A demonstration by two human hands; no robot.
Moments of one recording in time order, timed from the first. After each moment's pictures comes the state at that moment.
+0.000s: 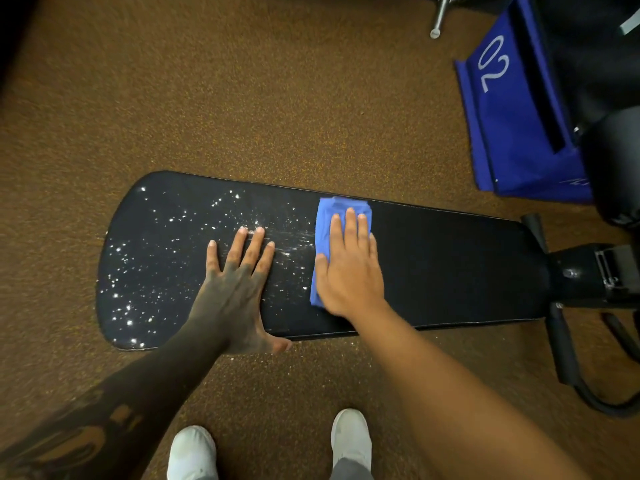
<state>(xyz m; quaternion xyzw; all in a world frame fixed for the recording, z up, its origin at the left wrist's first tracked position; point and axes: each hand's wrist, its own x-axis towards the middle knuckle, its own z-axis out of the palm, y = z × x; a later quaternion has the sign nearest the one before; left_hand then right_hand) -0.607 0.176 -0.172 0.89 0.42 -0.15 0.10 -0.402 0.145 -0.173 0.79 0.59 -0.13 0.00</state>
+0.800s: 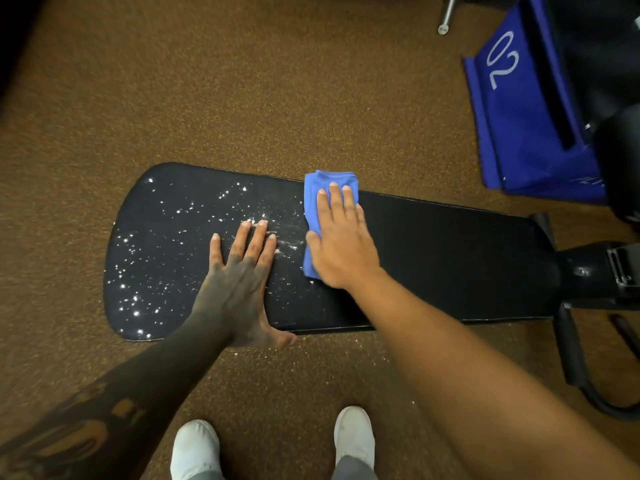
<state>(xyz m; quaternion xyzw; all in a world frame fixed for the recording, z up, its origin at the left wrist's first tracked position) -0.611 0.174 -0.172 0.88 0.43 -0.14 0.10 -0.408 0.184 -0.170 0.74 0.66 -0.12 -0.01</state>
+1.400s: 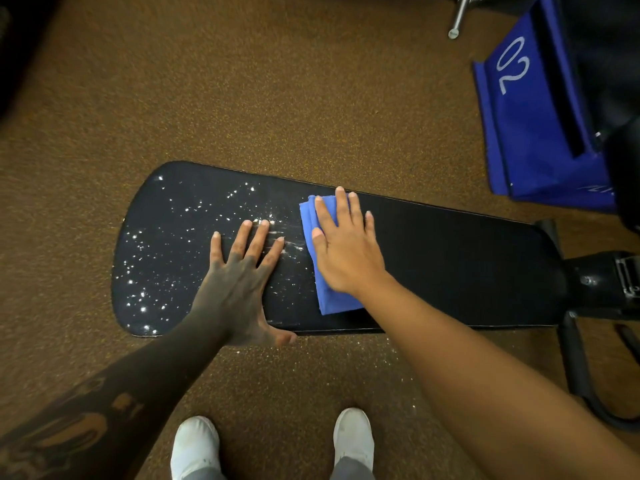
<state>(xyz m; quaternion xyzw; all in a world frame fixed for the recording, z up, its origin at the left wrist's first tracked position) -0.619 0.177 -0.173 0.89 0.42 -0.12 0.10 -0.407 0.177 -0.166 0.73 0.67 -0.15 0.00</state>
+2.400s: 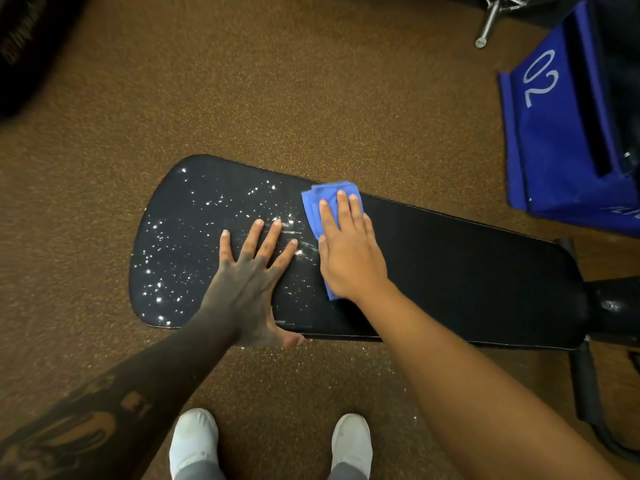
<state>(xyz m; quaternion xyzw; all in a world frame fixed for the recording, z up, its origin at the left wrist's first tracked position) -0.626 0.176 -0.175 0.88 0.44 -0.12 0.10 -0.427 0.185 -0.173 0.71 0.69 -0.14 0.00</state>
